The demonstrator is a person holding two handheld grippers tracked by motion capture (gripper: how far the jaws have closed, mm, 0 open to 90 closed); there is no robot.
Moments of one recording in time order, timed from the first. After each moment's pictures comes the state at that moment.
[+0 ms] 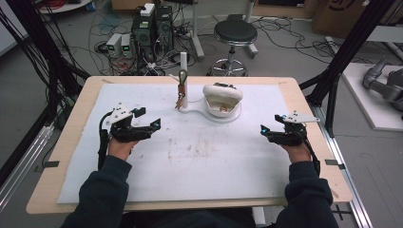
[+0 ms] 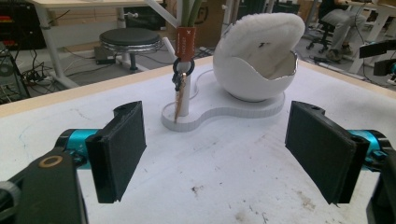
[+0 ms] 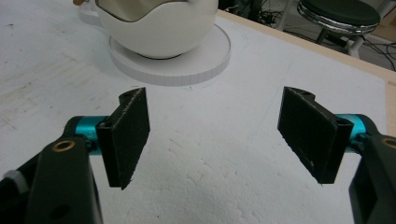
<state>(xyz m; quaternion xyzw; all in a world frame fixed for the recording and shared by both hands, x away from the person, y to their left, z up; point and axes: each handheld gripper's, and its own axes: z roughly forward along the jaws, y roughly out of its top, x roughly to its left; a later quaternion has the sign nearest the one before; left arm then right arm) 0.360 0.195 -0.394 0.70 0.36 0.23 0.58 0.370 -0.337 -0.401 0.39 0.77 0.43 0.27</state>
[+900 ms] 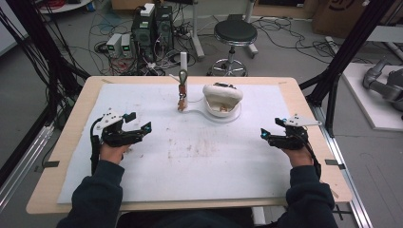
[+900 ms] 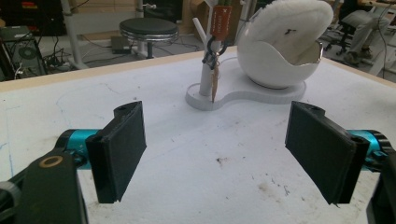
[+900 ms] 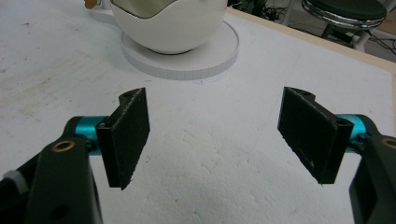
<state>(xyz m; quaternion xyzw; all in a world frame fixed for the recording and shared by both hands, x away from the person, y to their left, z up) 0.353 0.219 -0.409 0.69 0.39 0.23 0.56 0.357 -0.336 -0.399 0.39 0.77 0.43 0.26</state>
